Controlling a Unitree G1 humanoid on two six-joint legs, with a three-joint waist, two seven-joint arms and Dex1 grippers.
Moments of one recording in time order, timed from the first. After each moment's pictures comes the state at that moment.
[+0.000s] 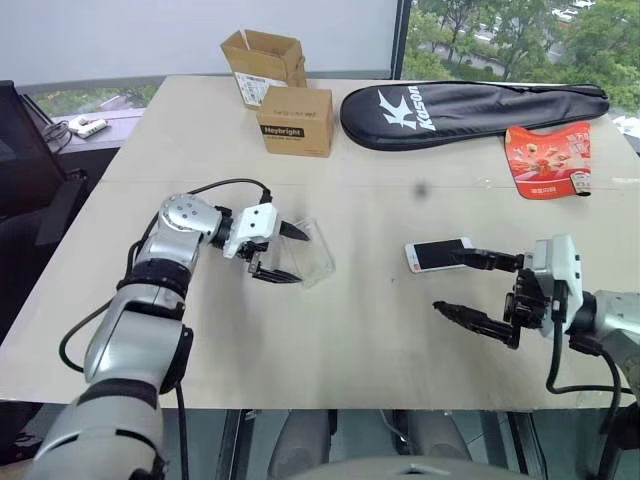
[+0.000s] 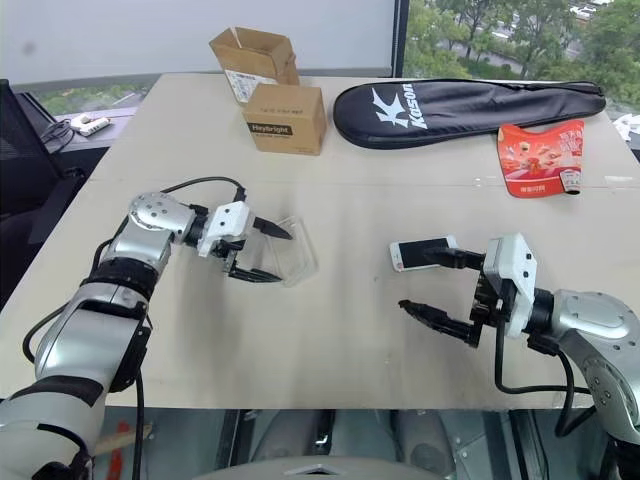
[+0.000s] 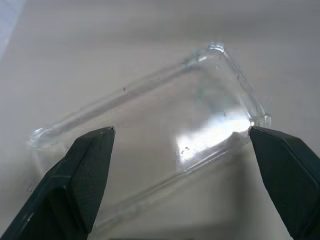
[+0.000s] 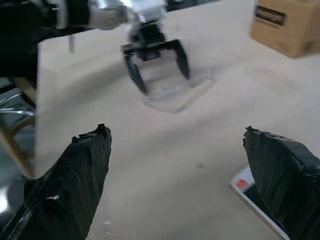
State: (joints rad) left arm -0.94 0.64 -0.28 1.05 -0.05 -0.49 -1.61; right arm 0.04 -0.73 -0.21 -0.62 0.69 0.54 0.97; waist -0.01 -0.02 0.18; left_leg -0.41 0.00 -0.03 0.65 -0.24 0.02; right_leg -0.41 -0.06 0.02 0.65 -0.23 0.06
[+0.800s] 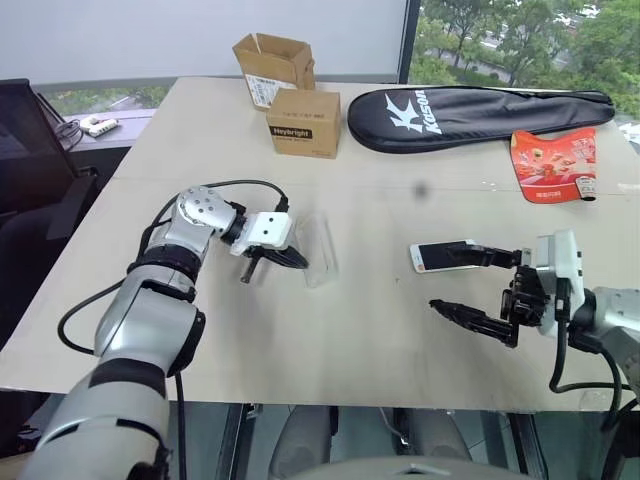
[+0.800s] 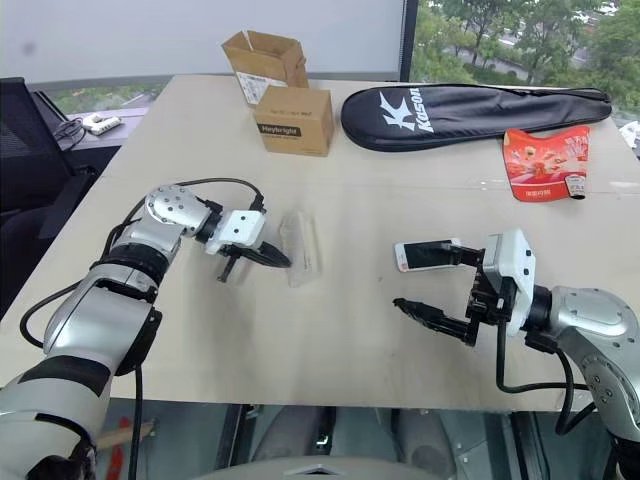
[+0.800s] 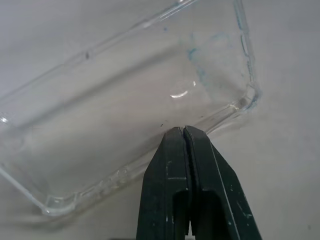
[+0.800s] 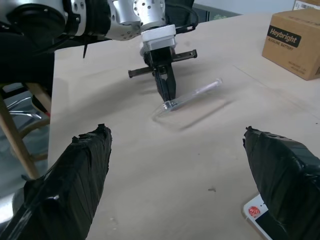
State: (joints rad) left arm -1.00 0.61 -0.40 1.14 -0.09 -0.58 -1.61; right arm 0.01 -0.73 -0.19 -0.61 0.72 0.52 0.94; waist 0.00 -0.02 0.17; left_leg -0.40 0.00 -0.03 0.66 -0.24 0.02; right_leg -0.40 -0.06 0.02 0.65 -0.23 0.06
